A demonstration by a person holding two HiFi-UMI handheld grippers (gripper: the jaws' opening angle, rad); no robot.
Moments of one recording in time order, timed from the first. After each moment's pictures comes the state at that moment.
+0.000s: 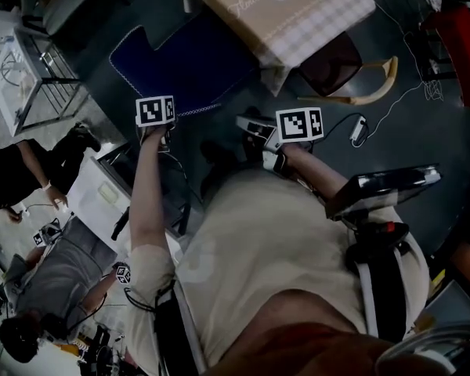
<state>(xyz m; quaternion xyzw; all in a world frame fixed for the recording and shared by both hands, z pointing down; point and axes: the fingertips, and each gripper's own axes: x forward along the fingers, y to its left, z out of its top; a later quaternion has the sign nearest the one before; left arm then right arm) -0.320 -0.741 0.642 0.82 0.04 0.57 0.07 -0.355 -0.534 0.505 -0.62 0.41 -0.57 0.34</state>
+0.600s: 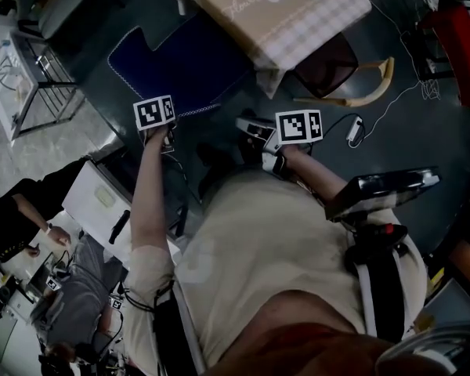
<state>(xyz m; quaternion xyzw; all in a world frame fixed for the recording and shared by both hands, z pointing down) -0.306 -0.732 0.641 0.83 0.00 0.55 0.12 -0.346 -0.521 0.509 -0.63 0.40 -0.57 0.35</state>
